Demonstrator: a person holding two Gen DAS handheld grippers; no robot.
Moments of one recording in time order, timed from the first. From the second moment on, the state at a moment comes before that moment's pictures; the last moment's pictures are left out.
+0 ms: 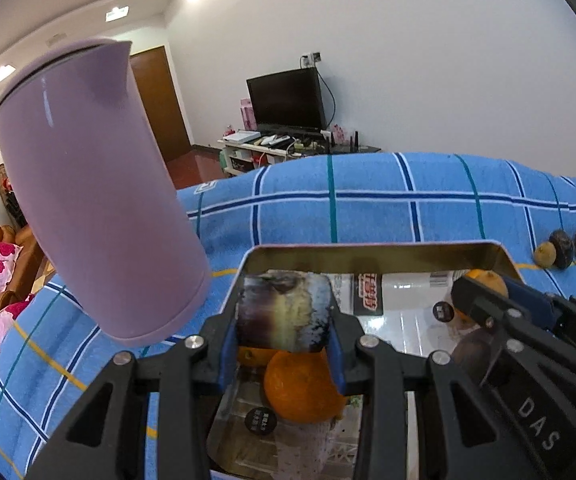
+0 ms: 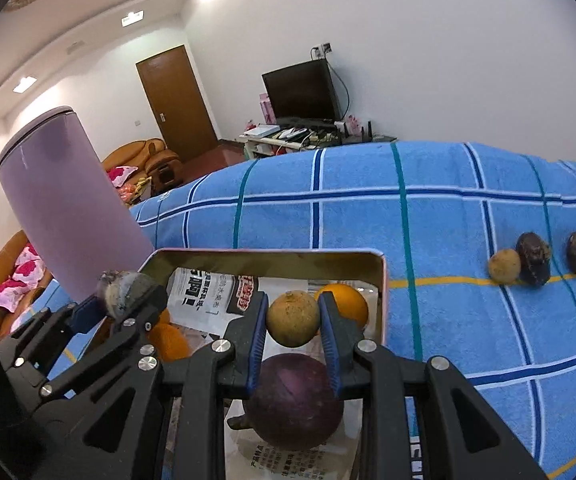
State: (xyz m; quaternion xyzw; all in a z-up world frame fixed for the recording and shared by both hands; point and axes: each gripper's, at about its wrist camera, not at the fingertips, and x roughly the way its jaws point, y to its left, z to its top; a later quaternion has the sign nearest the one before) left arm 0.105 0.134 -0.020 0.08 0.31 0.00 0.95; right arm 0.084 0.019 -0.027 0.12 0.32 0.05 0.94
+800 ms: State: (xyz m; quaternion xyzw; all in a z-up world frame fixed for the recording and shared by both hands) left arm 0.106 0.142 -0.023 0.05 0.32 0.01 0.95; right arm 0.062 -0.002 -0.009 0.16 0.26 0.06 0.95
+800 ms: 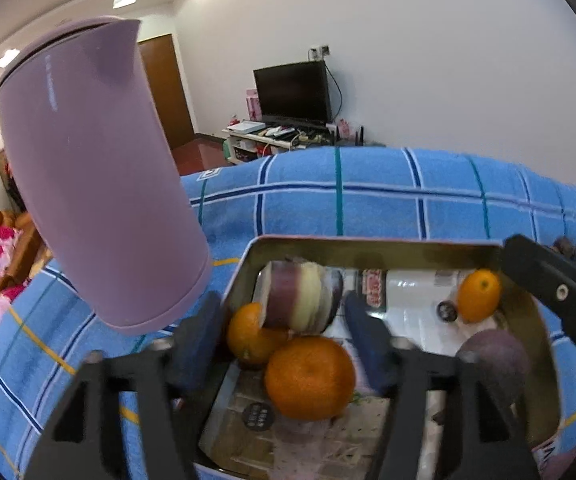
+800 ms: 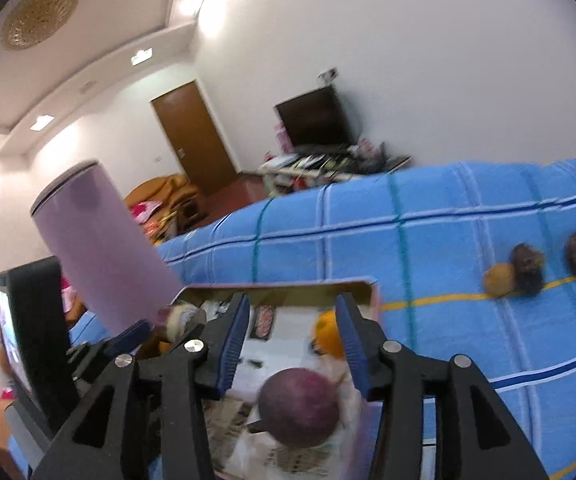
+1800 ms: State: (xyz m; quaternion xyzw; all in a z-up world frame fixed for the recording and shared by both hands) left arm 0.066 0.131 0.001 0.02 0.19 0.04 0.98; right arm -0.007 -0.032 0.015 0.04 0.12 -0.15 0.98
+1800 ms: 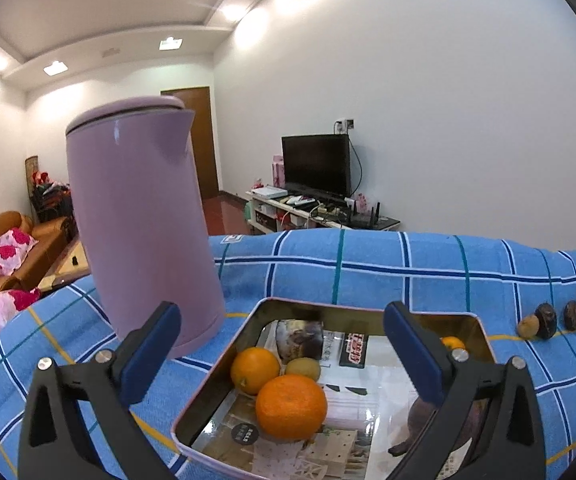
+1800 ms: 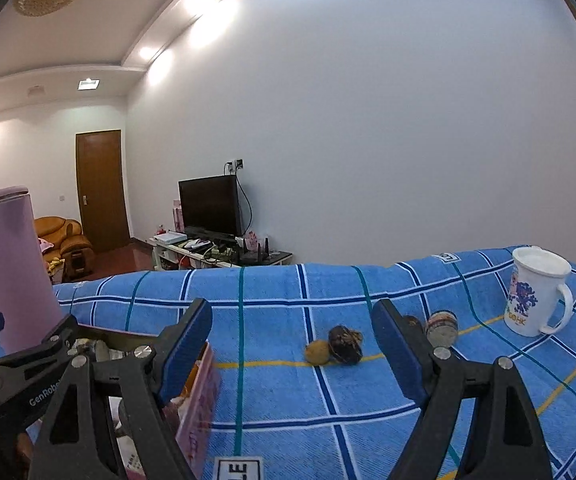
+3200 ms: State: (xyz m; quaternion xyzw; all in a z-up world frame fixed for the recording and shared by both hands) left arm -0.003 0.083 0.006 0.06 0.18 0.01 0.98; right arm -0.070 -0.095 0.015 0.01 0.15 -0.16 0.98
